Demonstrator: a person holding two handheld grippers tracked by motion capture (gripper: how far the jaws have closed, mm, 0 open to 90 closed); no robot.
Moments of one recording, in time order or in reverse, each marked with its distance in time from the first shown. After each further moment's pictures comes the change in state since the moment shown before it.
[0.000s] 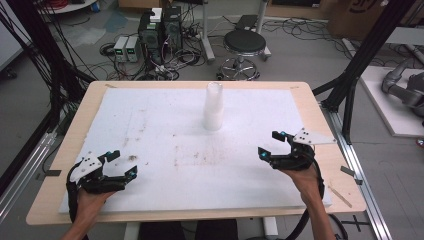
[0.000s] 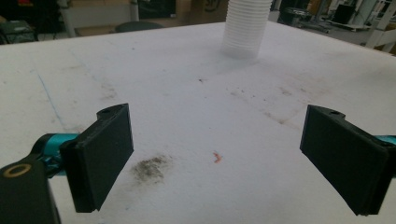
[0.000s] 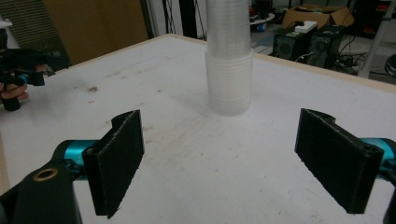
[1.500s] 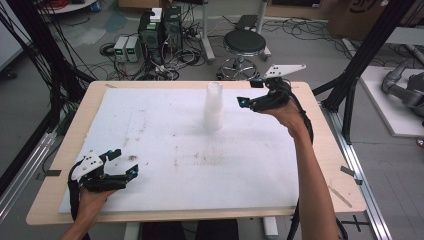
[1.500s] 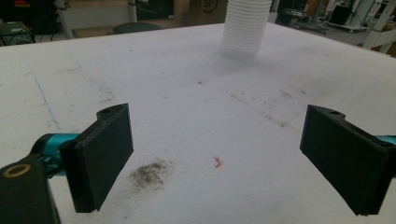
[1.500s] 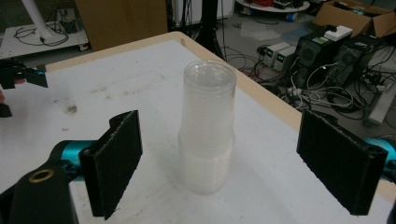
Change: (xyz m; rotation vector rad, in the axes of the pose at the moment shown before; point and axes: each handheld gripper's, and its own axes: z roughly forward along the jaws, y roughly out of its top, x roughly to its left) left arm 0.001 0.000 0.005 -0.001 -0.016 -0.007; right arm -0.046 0.135 0.094 0.139 0.105 -0.163
